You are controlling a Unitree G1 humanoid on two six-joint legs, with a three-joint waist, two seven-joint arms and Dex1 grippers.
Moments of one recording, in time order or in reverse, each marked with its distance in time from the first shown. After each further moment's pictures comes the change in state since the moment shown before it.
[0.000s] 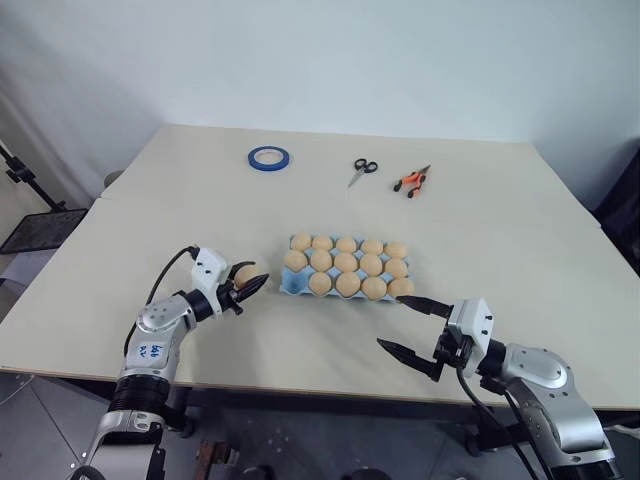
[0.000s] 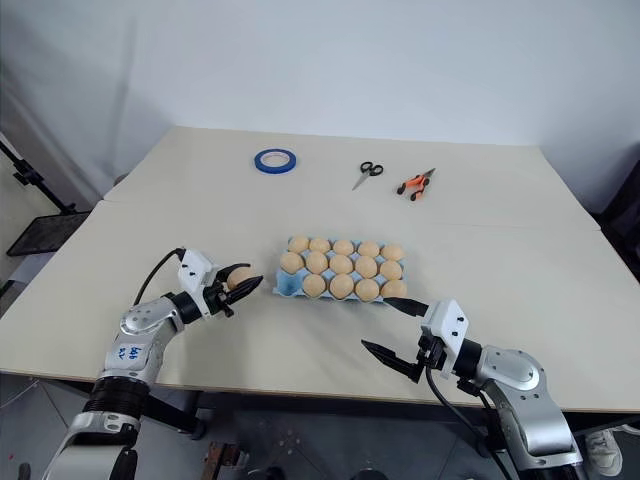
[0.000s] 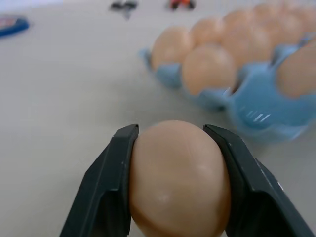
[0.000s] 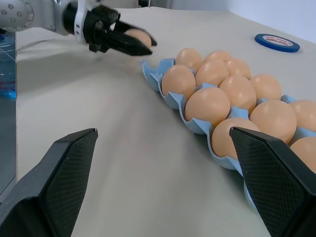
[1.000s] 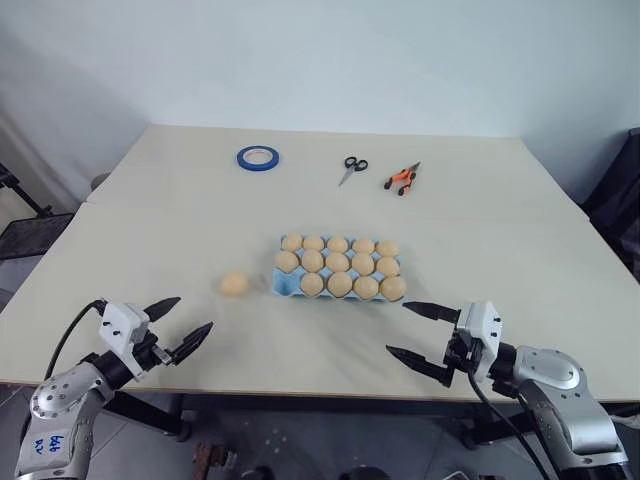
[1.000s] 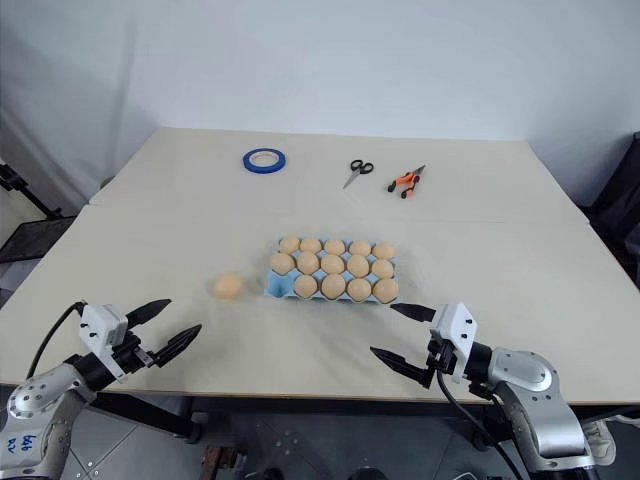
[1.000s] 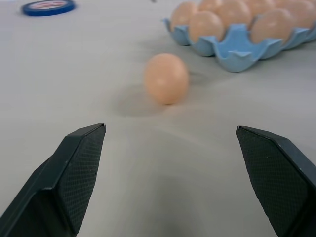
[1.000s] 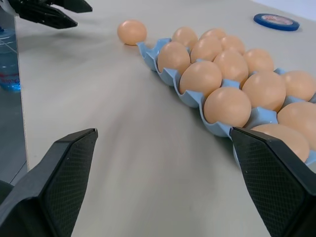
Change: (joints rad) left arm 0.539 0.161 0.247 -0.368 -0.167 0.025 0.014; right arm 0.015 -0.020 -0.044 0.004 0.004 0.026 0.064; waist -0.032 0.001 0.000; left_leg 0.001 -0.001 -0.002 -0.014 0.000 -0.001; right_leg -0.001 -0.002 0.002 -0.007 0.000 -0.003
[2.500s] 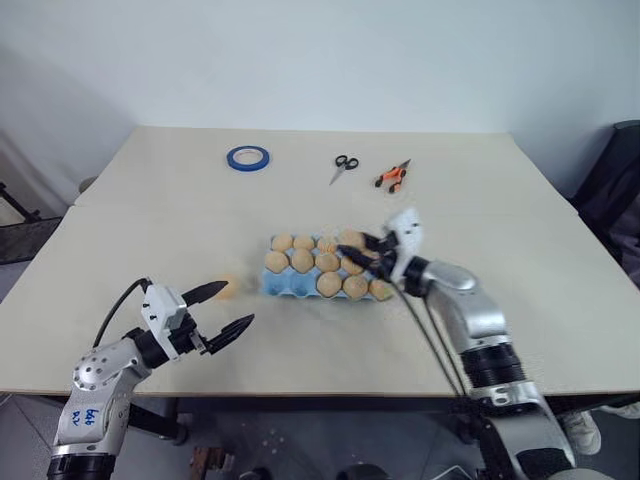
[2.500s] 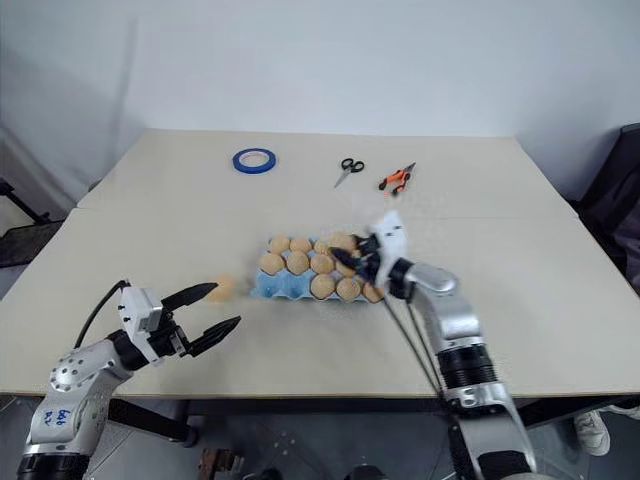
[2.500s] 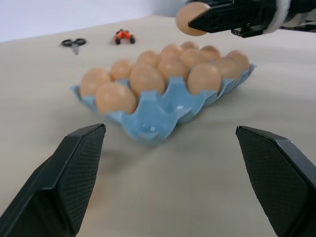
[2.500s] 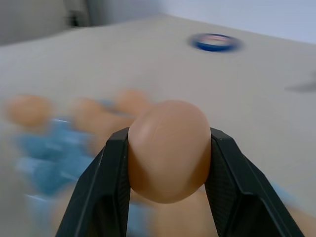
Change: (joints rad) left arm -0.104 -0.054 -0.107 -0.088 -0.028 0.033 -0.111; right arm -0.630 0.316 0.171 0.411 -0.120 0.253 -0.283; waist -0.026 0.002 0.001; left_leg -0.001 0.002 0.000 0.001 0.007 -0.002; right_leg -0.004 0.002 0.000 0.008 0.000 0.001
